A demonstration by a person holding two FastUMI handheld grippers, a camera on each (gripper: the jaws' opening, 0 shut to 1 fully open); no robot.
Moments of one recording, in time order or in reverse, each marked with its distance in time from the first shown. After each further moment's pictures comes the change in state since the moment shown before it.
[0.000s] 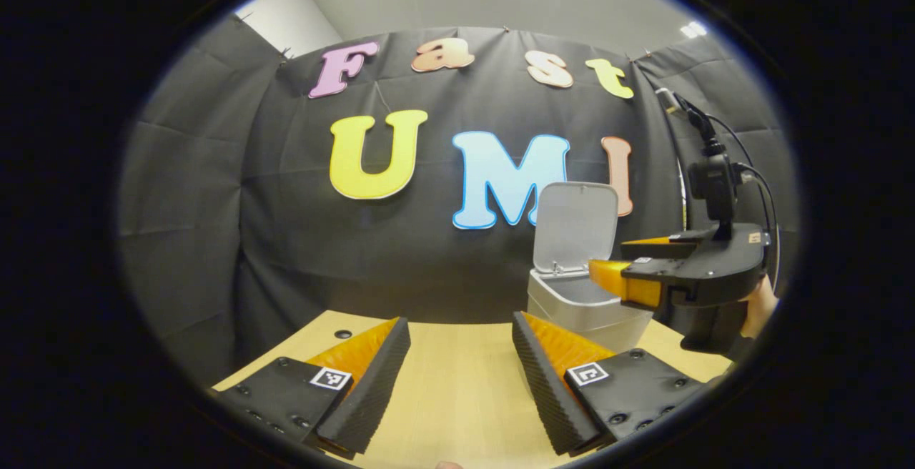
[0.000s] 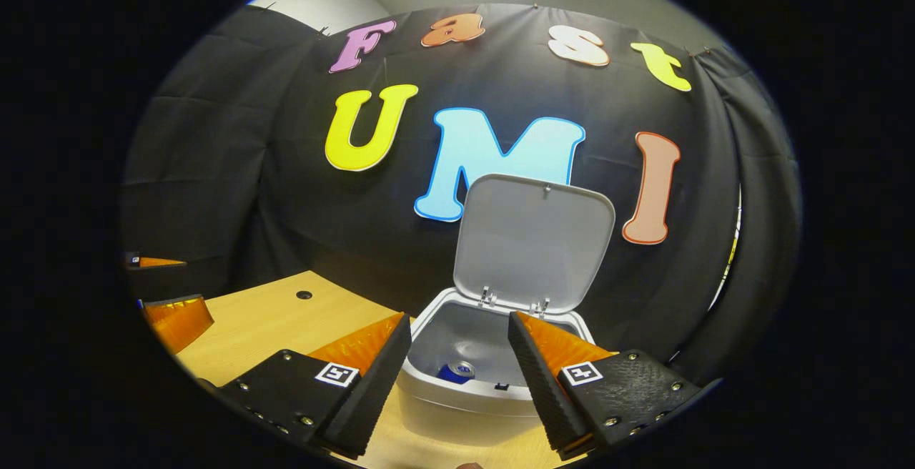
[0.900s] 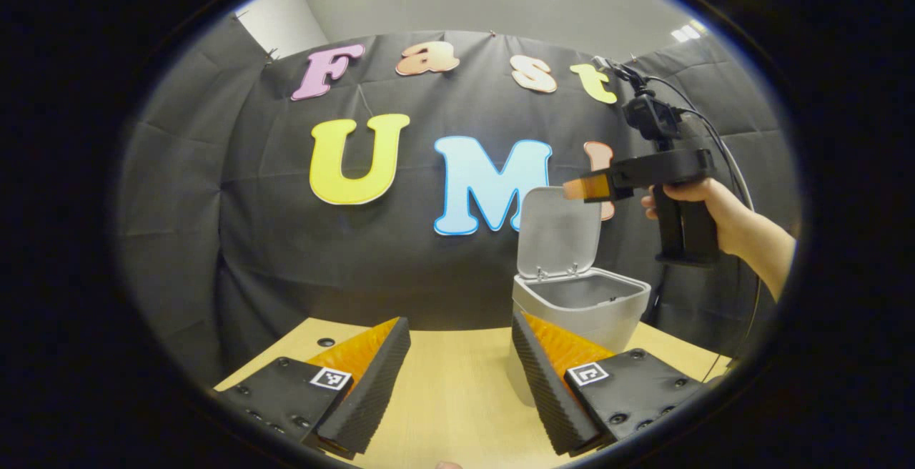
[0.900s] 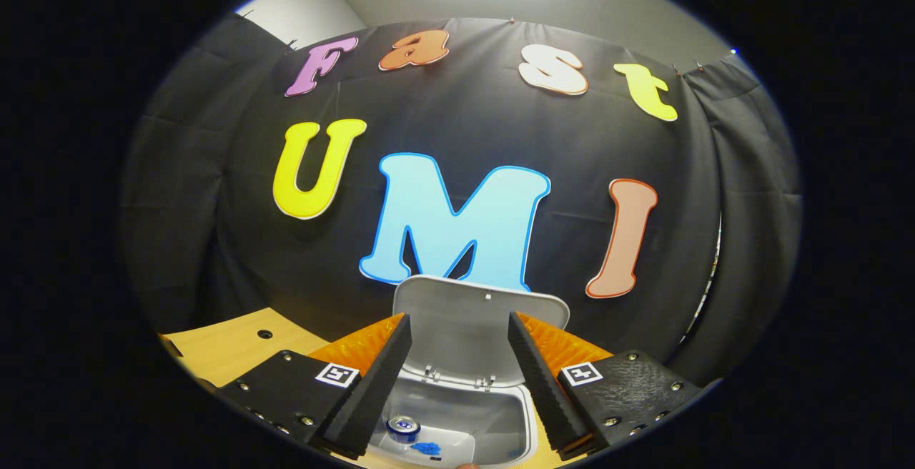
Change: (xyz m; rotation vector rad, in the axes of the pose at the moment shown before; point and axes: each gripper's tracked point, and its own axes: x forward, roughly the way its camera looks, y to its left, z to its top) left arm 0.013 -0.004 0.001 -0.001 -0.021 -0.086; right arm 0.059 -0.068 0.106 0.008 -0.084 -0.152
